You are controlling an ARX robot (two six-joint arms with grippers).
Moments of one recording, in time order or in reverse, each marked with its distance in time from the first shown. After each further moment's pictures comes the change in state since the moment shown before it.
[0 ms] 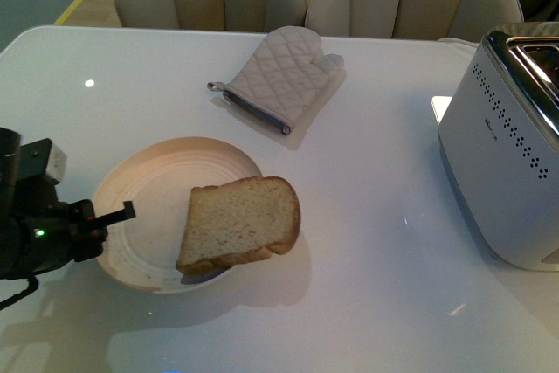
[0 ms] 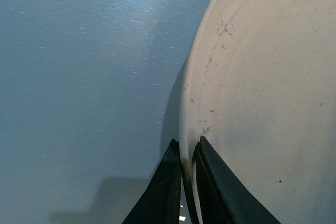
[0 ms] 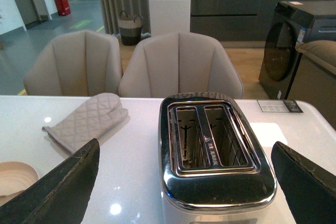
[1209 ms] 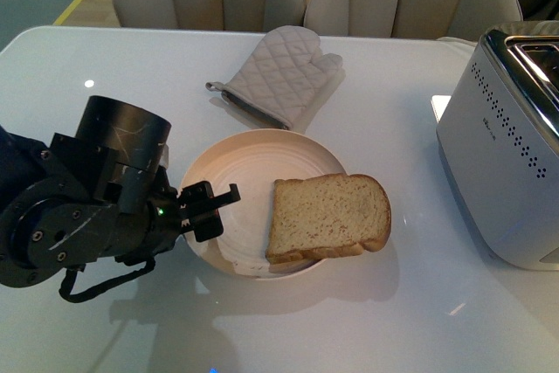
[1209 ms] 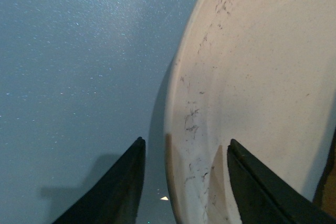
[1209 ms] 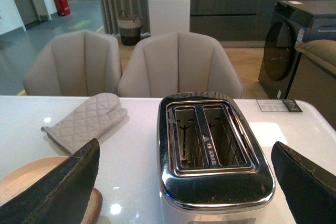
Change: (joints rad) left arm -0.272 0.024 0.169 -0.145 -0.031 -0.277; right arm 0.000 0.000 0.000 0.000 0.000 0.000
